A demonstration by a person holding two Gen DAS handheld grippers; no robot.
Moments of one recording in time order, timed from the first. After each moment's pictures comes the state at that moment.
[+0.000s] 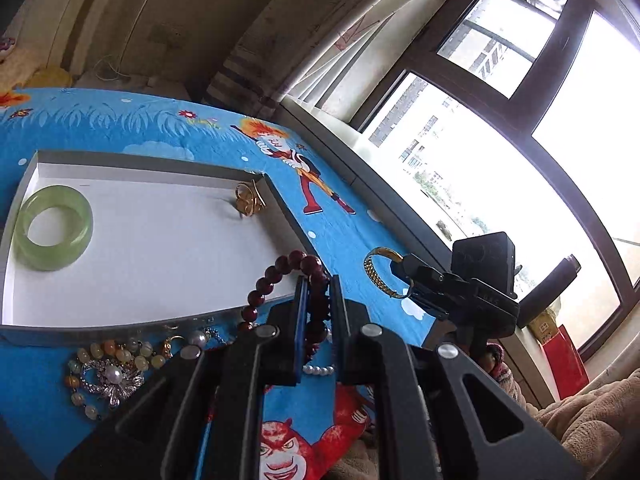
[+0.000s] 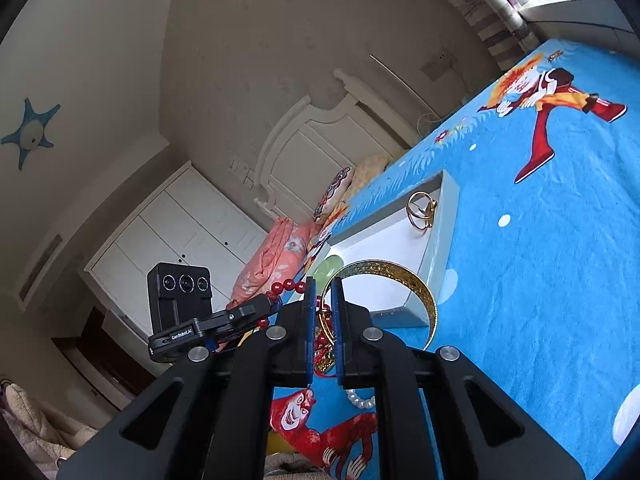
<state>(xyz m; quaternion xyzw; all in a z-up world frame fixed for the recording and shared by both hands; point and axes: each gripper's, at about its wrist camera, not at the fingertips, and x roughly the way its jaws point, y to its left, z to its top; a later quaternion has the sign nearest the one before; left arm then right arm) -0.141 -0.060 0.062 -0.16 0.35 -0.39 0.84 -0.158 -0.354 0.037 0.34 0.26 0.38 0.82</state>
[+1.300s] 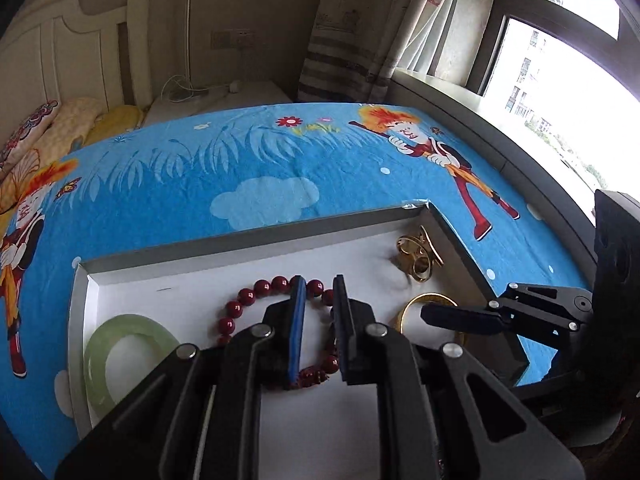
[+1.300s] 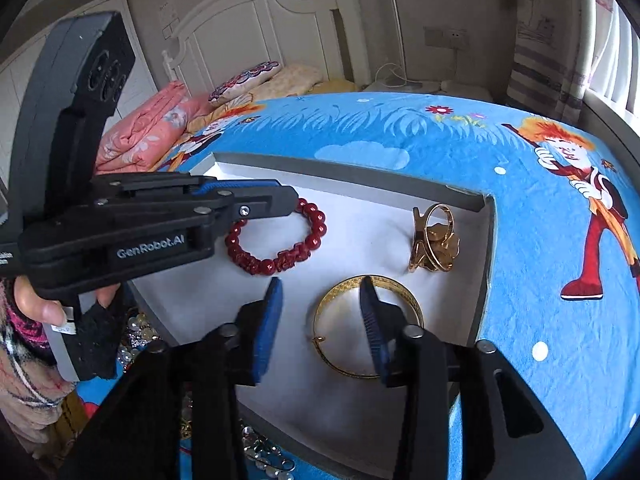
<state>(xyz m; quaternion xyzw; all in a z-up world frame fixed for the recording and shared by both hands) -0.009 -0.092 0.039 0.01 0.41 -0.20 0.89 -0.058 -0.212 0.037 0.00 0.41 0.26 0.88</state>
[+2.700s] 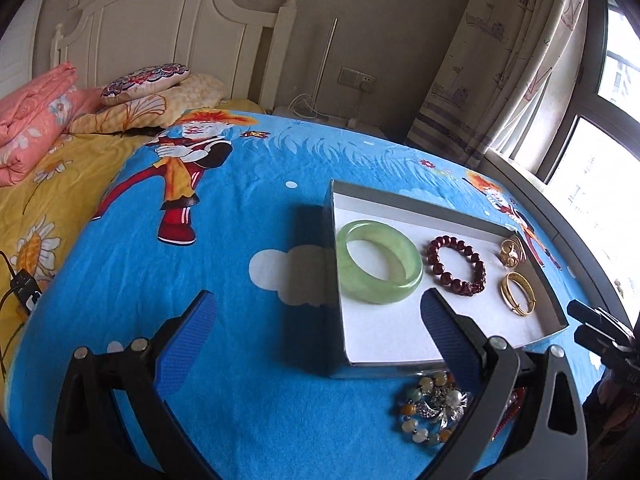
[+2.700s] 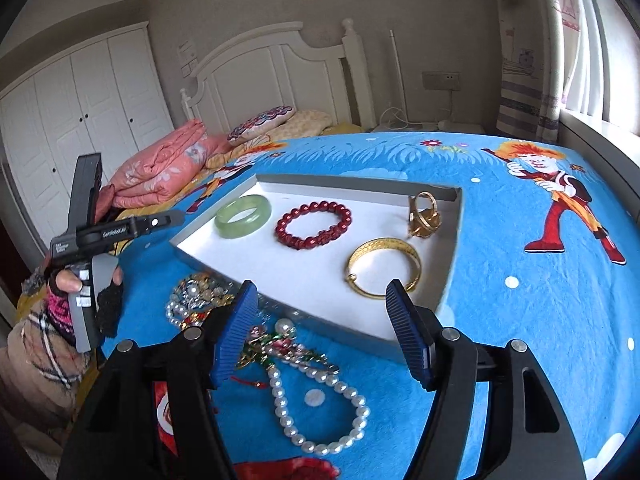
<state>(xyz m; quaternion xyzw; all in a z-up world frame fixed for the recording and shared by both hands) -0.116 0.082 0.027 -0.11 0.34 -0.05 0.93 -0.147 -0.229 0.054 0.01 0.33 0.28 0.90</state>
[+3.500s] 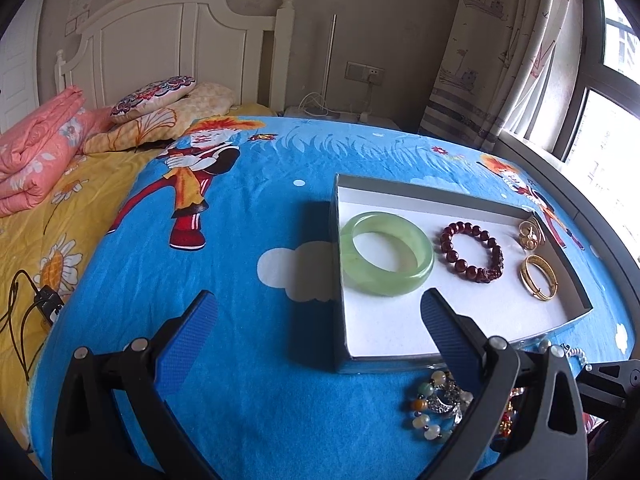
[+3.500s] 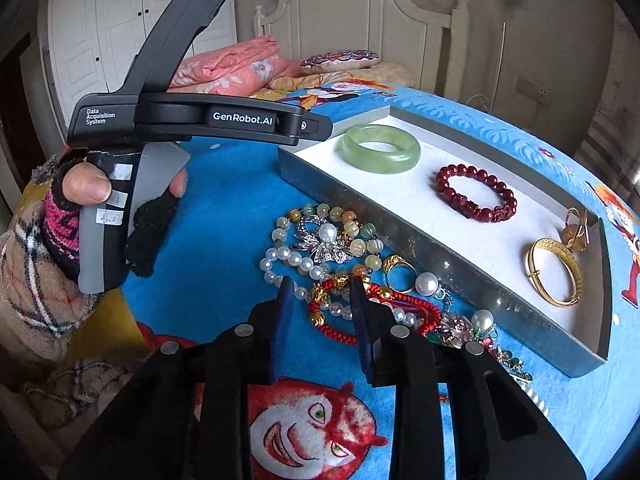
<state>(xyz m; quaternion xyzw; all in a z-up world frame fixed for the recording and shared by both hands) -0.117 0.064 0.030 -0.06 0.34 -0.02 0.94 -0.179 -0.097 0.023 -0.14 0.37 0.34 0.85</state>
